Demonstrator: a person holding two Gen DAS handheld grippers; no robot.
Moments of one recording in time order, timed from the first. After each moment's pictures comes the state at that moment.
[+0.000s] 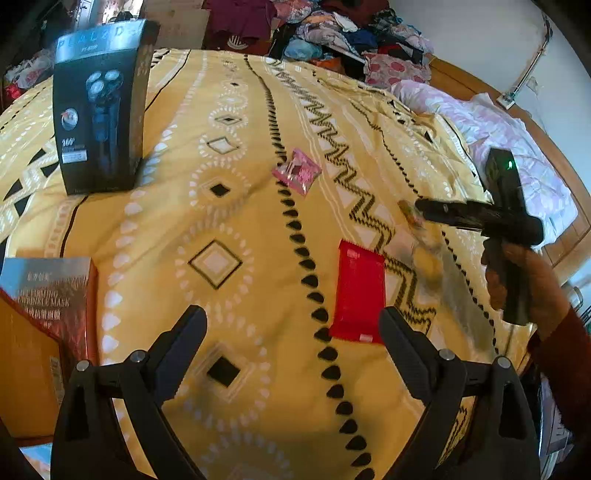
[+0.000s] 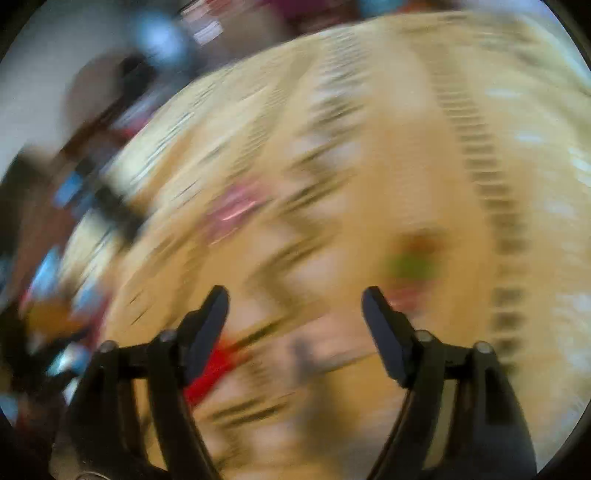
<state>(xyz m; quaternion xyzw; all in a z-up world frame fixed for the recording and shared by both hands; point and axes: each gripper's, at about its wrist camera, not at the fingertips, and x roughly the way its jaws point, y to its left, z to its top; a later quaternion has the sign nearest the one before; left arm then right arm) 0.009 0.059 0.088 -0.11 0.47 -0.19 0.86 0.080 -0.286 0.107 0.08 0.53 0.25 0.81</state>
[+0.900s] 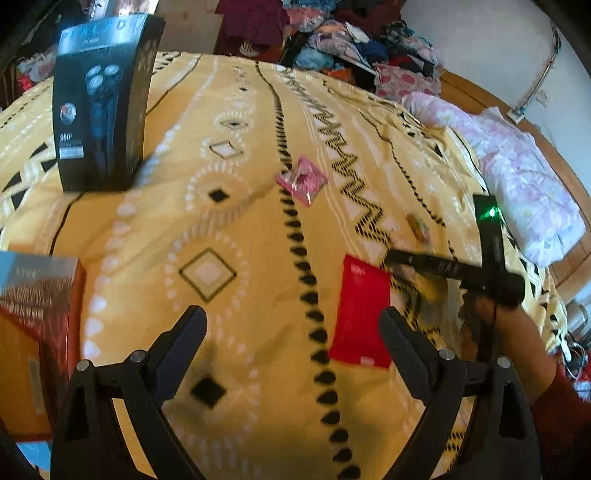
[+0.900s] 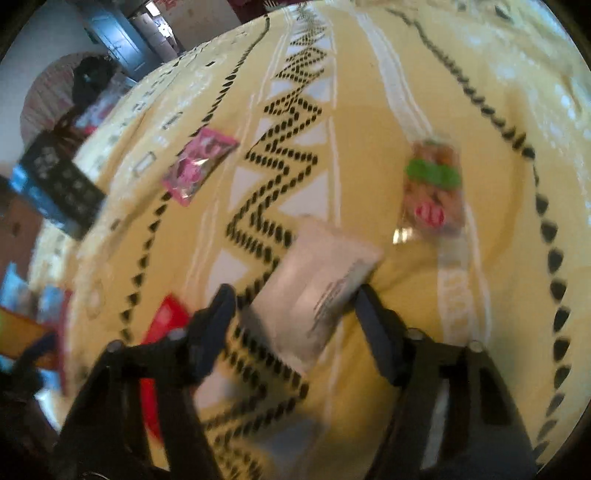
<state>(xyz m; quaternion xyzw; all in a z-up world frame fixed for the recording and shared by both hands) 0.024 0.046 0.079 -0.13 0.44 -0.16 0.87 0.070 -0.278 0.053 0.08 0.52 0.09 0.84</state>
